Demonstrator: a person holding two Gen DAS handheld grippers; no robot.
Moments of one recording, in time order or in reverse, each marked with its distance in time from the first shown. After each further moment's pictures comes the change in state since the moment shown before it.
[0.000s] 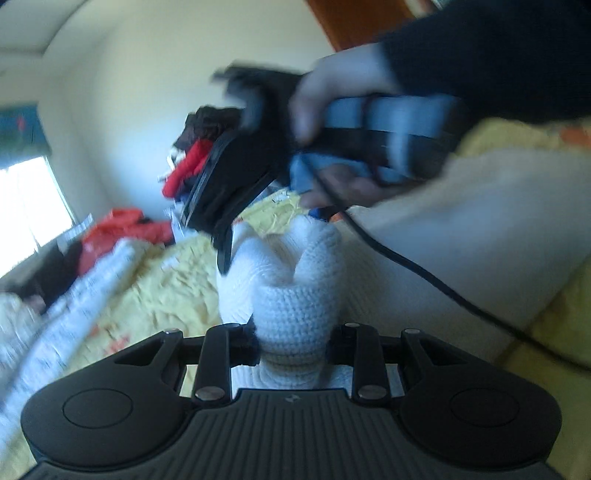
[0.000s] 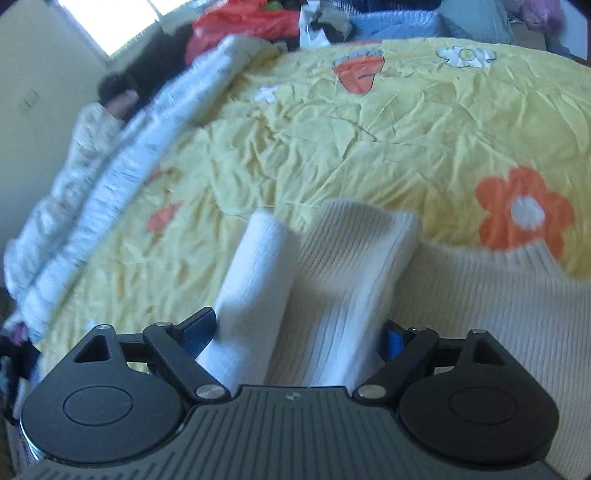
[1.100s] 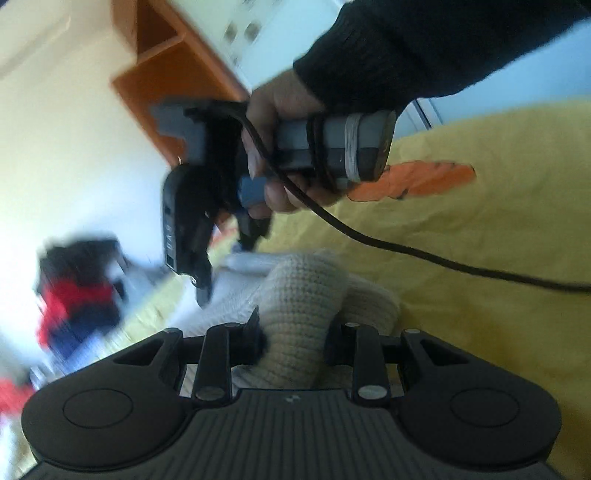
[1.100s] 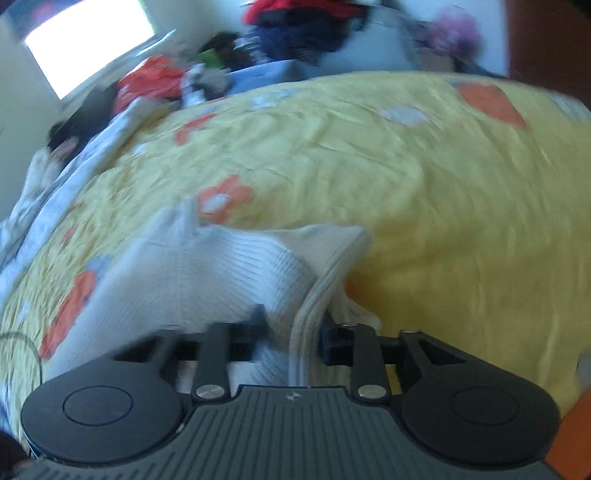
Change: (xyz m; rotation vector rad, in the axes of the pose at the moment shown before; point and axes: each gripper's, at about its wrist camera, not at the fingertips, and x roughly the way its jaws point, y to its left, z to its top) left arm 0.000 -0.194 0.078 0.365 -0.322 -0.397; right arm -0.171 -0.242 -0.089 0.072 -0.195 -0.139
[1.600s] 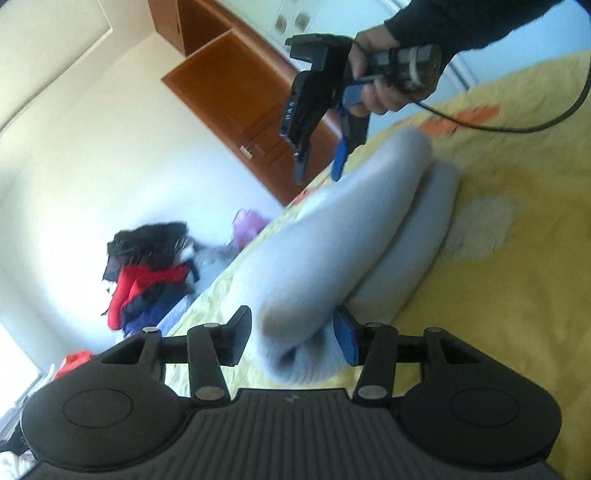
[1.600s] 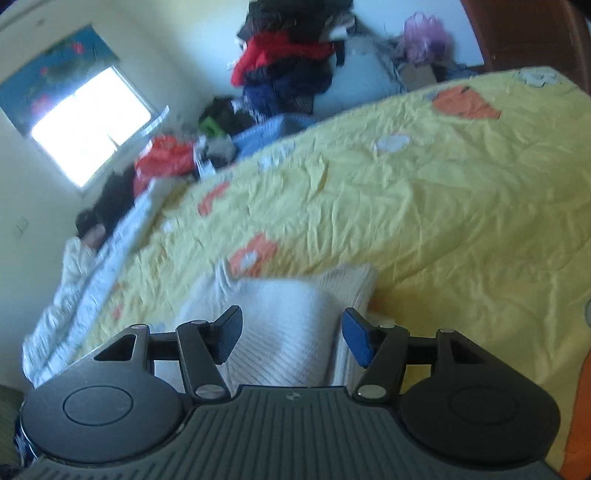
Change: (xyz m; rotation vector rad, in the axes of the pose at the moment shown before) left arm -0.097 0.061 -0.090 0.009 0.077 0.202; right arm -0.032 -0.009 -0.003 0.178 -0.125 0.124
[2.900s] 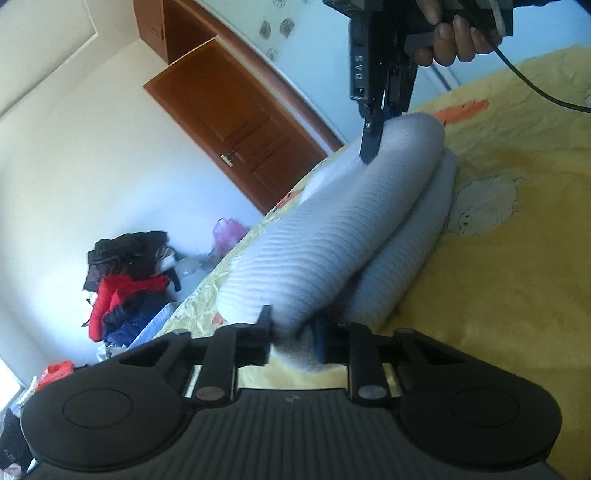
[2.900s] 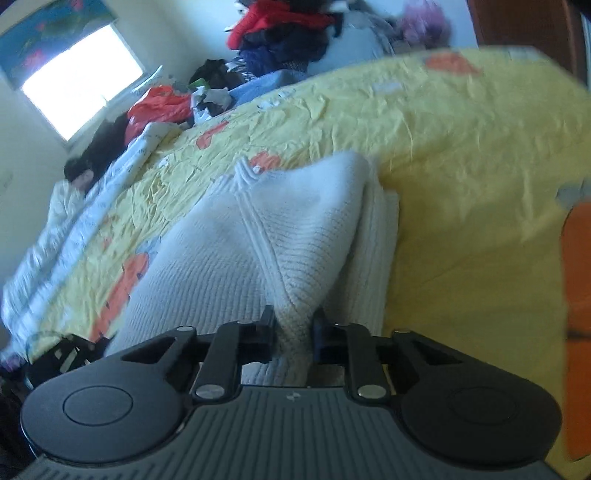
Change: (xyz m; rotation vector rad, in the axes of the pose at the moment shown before) left arm 0.016 0.028 -0.019 0.017 -0.058 -0.104; right arm -0.050 0.041 -0.085 -0.101 0.072 -0.098
